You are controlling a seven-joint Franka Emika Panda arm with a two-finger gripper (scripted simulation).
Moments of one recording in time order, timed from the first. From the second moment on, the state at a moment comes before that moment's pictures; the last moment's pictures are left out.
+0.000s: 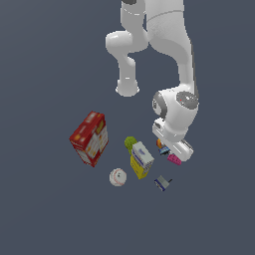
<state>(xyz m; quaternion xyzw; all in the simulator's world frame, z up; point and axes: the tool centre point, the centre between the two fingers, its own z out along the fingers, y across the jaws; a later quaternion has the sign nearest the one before) -0.001 0.187 0.065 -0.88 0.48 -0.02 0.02</state>
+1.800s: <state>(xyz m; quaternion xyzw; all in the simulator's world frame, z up) -0.110 0.175 0.275 -0.88 0.48 0.00 0.00</state>
